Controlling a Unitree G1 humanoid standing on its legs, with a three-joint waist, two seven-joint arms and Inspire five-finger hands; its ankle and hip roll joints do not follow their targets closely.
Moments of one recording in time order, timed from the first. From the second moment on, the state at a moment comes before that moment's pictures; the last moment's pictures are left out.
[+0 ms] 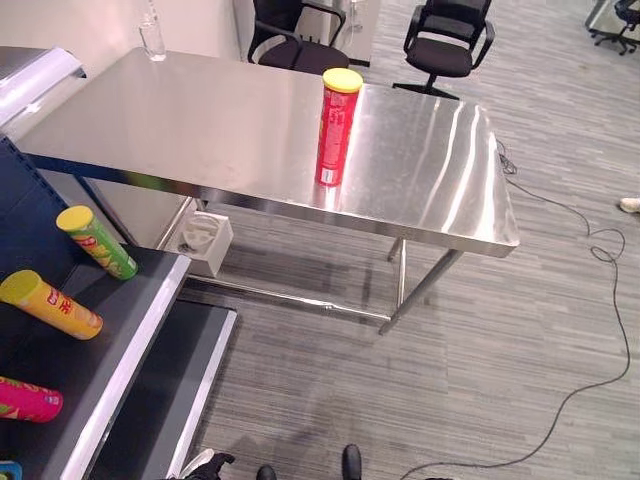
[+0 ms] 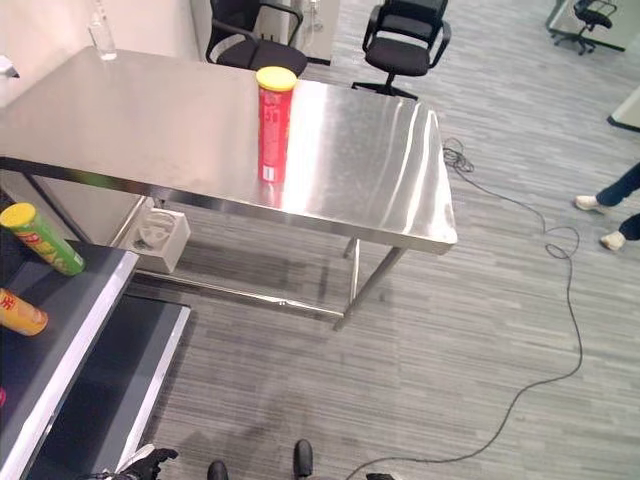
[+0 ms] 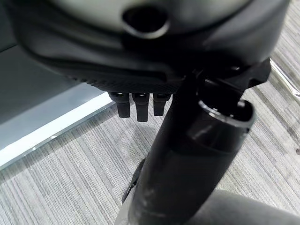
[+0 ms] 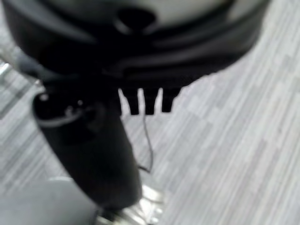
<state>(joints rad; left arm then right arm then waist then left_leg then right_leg) -0.04 0.33 -0.49 1.27 0.18 -0.10 0.11 0.00 -0.26 0.37 1.24 0.02 -0.02 -0.06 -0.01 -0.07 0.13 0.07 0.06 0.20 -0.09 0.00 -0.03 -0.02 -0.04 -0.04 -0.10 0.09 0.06</state>
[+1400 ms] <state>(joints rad) 0.00 0.34 -0.41 1.20 0.21 -0.10 0.09 0.43 -0.86 -0.47 -0.13 0.48 -0.16 0.25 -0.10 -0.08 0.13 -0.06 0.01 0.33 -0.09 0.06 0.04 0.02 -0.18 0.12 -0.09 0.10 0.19</state>
